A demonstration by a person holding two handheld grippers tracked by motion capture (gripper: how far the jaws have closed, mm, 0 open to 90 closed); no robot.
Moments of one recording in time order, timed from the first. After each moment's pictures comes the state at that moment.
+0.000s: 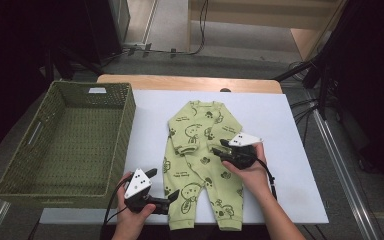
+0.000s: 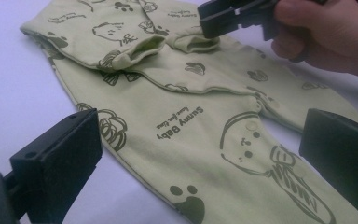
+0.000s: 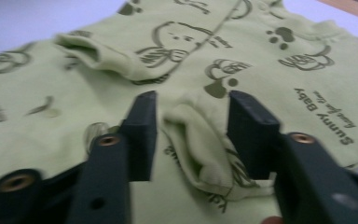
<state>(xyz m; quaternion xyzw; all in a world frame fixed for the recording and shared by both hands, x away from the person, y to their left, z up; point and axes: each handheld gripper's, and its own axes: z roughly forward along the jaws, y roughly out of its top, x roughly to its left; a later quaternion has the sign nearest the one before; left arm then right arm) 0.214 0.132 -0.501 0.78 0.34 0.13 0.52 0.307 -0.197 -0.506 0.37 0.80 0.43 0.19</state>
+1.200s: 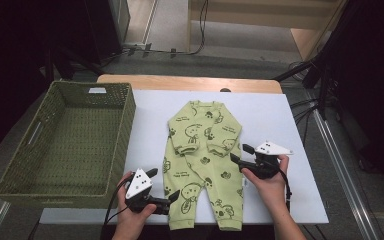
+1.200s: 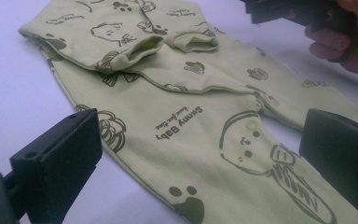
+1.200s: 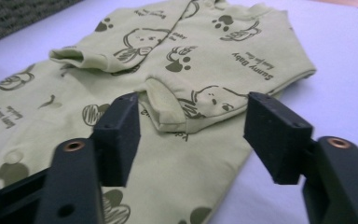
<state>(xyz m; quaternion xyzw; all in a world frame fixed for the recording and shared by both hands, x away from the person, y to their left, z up) 0.213 0.129 -0.500 0.78 0.34 0.13 0.51 0.266 -0.247 -0.502 0.46 0.74 0.46 0.19</state>
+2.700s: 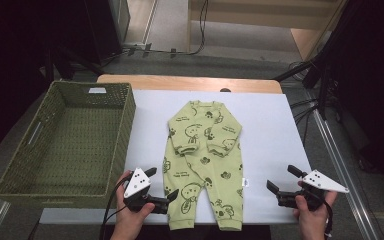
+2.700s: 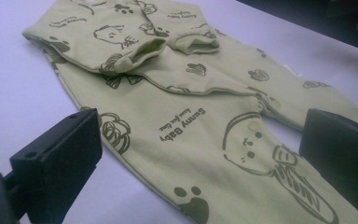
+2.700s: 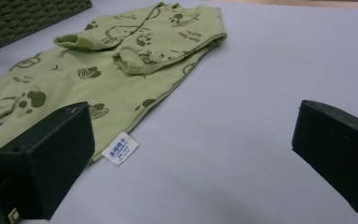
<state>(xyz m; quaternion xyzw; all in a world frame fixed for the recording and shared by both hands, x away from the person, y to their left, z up) 0.215 0.133 -0.498 0.78 0.33 0.13 0.51 0.177 -0.334 -0.510 0.48 0.69 0.49 0.22</state>
